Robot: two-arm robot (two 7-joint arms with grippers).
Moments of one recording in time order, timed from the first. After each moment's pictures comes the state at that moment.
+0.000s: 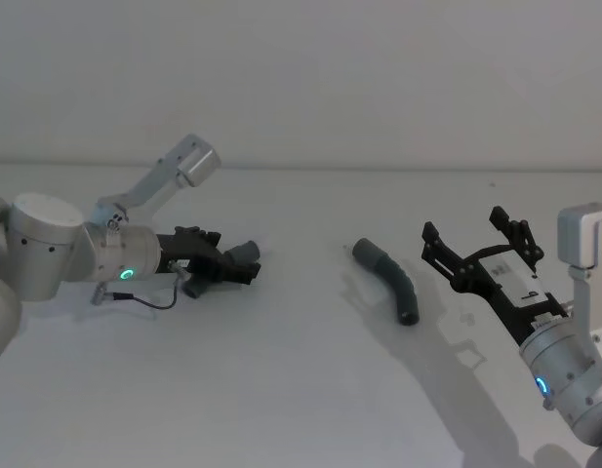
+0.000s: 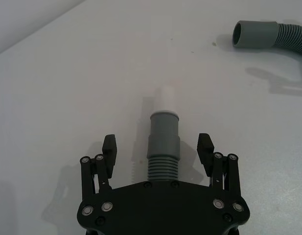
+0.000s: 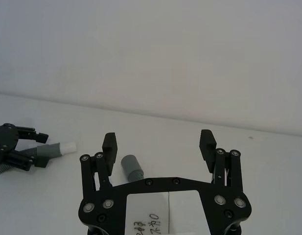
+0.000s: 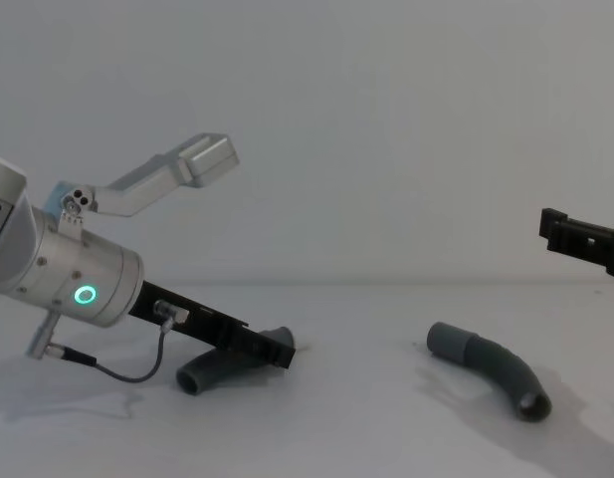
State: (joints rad) left arm -0.74 0.33 0.63 -1.06 -0.31 0.47 -0.61; right arm -0.01 0.34 -0.23 -1.77 0.29 0.03 0.07
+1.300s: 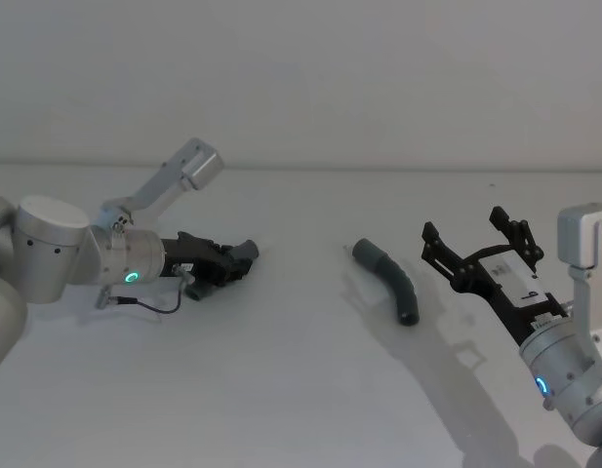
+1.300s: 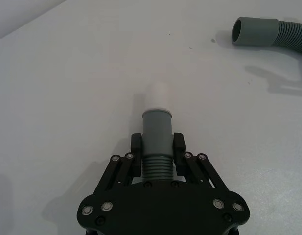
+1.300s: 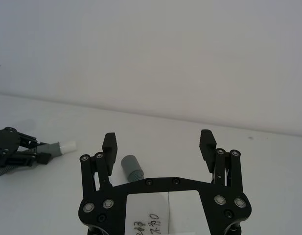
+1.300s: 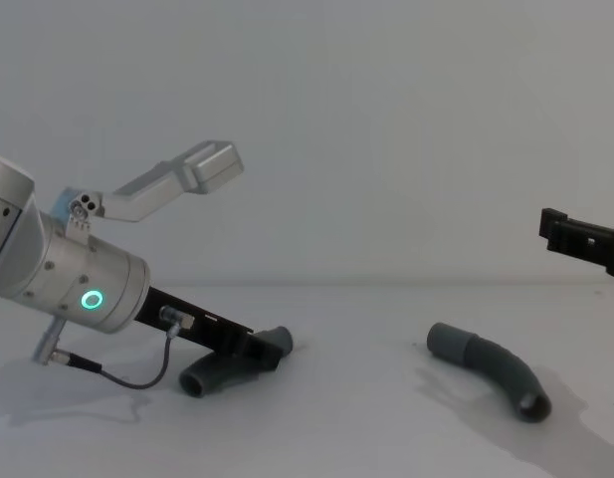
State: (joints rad) left arm -0.74 0.32 0.63 -1.06 -0.32 0.50 -0.59; right arm -0.01 0.34 -0.23 -1.77 0.29 0.03 0.07
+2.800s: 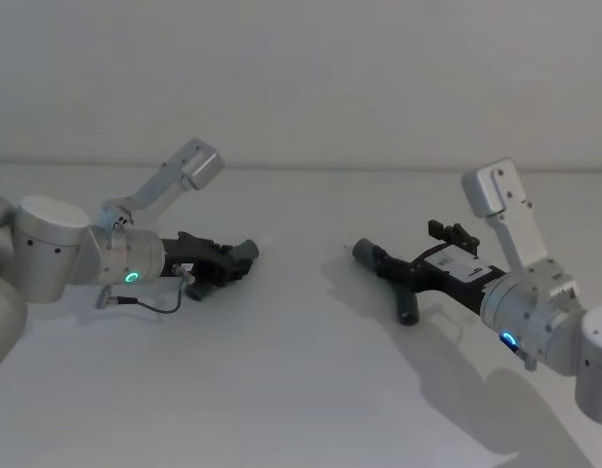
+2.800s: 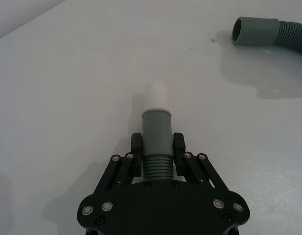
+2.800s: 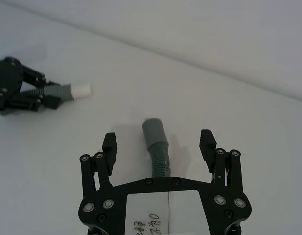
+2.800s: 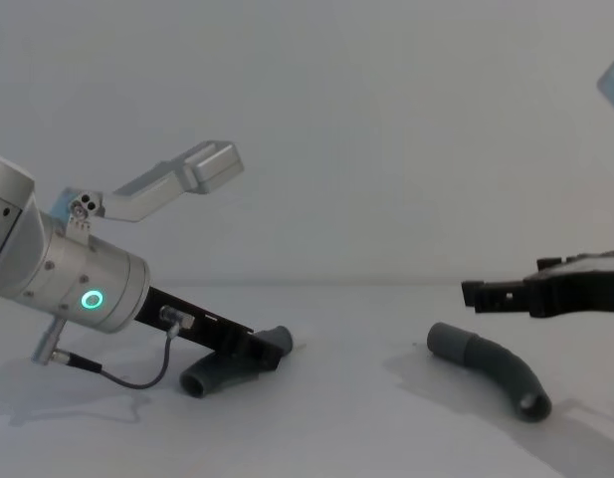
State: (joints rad) left arm -0.74 0.32 0.63 -1.06 -0.32 0.50 -0.59; right arm 0.24 0.37 -0.33 -1.63 0.26 0.43 0.24
